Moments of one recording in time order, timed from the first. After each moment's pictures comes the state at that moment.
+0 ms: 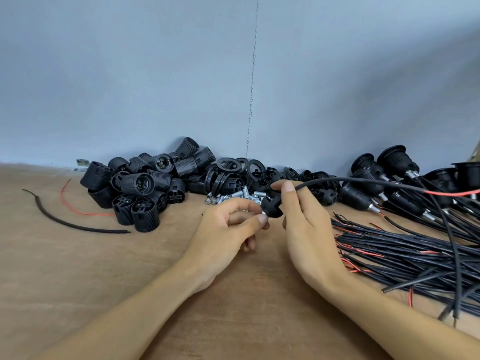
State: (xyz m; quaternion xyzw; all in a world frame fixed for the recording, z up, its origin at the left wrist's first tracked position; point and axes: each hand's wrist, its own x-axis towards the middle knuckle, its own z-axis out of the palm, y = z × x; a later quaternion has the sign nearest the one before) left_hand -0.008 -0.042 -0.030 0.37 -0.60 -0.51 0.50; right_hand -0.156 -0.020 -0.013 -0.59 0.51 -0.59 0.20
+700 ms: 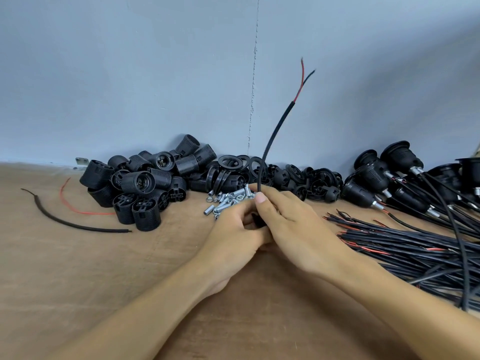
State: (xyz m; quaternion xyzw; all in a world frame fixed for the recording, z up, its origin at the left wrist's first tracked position) left_hand -0.021 -0.039 -0.029 0.35 -0.59 -0.56 0.47; right_hand -0.155 -0.024 0.001 -0.74 0.54 -0.35 0.20
